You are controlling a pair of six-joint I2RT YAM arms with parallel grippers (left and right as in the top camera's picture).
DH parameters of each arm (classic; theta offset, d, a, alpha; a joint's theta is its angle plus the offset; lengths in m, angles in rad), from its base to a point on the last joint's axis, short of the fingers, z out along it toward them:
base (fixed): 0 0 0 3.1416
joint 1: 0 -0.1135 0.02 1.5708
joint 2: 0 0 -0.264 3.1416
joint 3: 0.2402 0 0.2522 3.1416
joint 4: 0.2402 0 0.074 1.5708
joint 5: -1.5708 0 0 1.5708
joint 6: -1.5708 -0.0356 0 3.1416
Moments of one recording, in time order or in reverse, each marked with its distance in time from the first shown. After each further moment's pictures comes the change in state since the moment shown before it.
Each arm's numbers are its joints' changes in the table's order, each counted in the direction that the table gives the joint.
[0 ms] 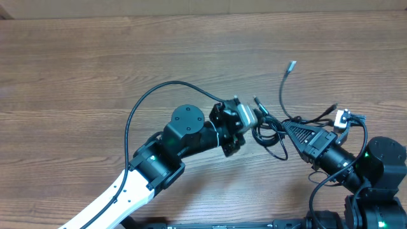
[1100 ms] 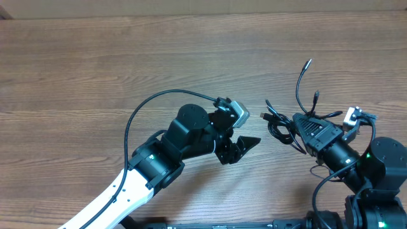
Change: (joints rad) left arm -0.008 0.000 0.003 0.215 -0.086 0.245; right arm 0.000 -0.001 0.000 -0.061 -0.148 -0.075
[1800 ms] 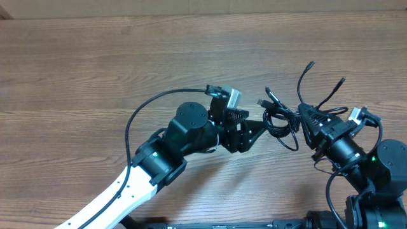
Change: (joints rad) left arm 0.000 0.026 0.001 -0.149 0.045 0.430; right arm 0.000 0.000 0.000 -0.143 0.002 -0.413
